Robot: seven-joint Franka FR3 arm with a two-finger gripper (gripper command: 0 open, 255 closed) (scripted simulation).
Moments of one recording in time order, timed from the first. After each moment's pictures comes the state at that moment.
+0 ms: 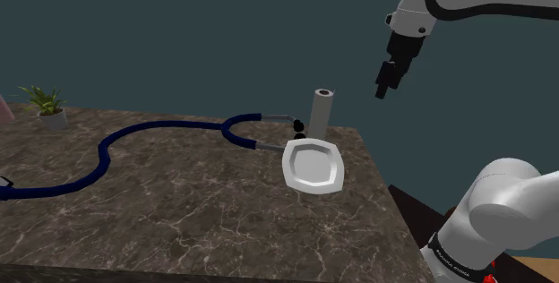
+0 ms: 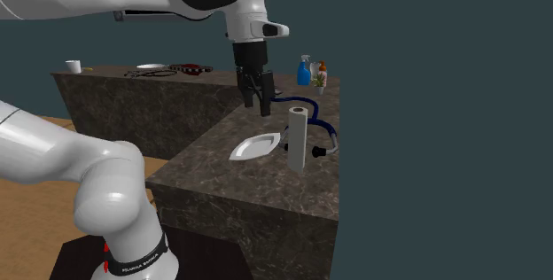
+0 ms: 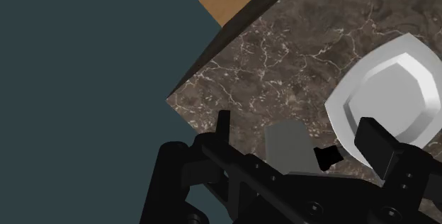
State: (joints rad) arm 0.00 -0.75 -0.04 -2.30 -0.09 1.60 -0.07
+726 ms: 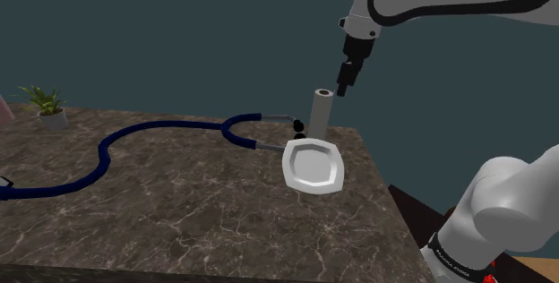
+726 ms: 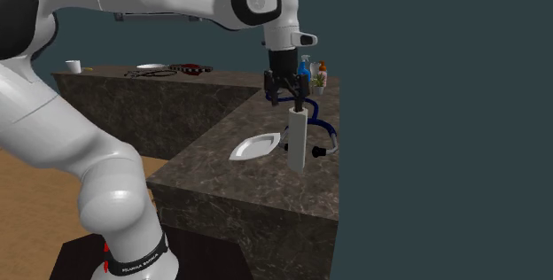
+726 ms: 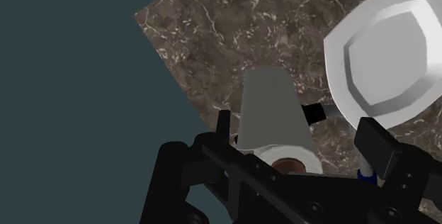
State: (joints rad) arm 0.08 -0.44 -0.04 -2.14 -0.07 1.76 -0.21
